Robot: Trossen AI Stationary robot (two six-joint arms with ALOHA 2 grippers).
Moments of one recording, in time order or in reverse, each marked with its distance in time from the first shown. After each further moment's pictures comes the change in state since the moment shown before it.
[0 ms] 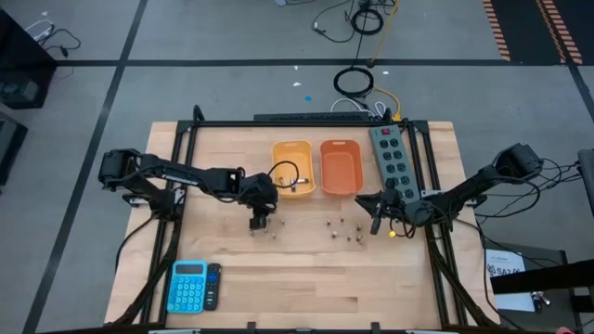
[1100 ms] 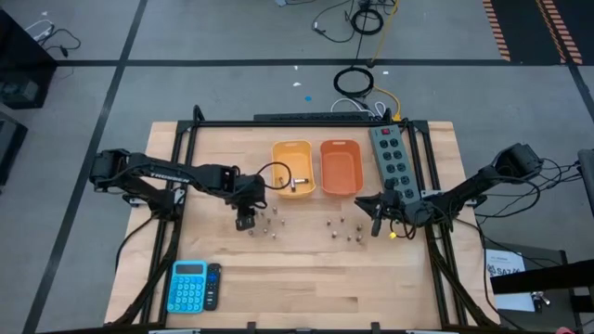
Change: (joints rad) left arm -0.009 -0.083 0.050 -0.397 0.032 -0.184; right arm 0.009 0.000 0.000 -0.011 -0.023 0.009
